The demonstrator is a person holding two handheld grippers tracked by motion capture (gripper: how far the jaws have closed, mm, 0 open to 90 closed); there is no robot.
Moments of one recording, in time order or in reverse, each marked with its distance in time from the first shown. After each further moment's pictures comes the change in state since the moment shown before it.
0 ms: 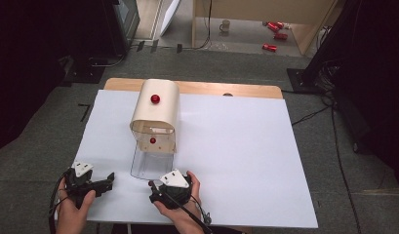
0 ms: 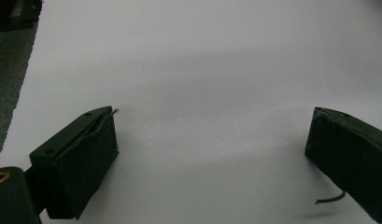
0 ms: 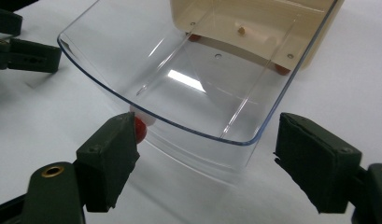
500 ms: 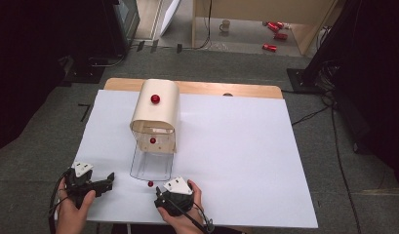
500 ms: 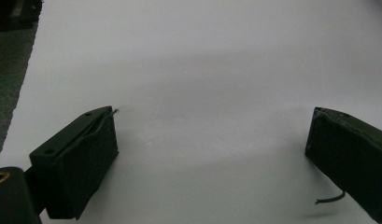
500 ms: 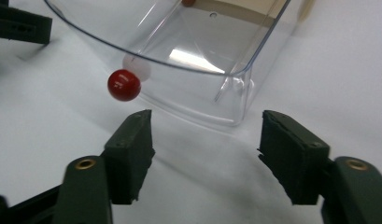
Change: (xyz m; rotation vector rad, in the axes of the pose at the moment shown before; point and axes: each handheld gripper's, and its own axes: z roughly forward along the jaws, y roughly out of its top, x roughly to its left) left arm 0.000 0.000 0.000 0.000 0.000 0.000; right arm 0.002 -0.022 -0.006 0.043 -0.013 0.051
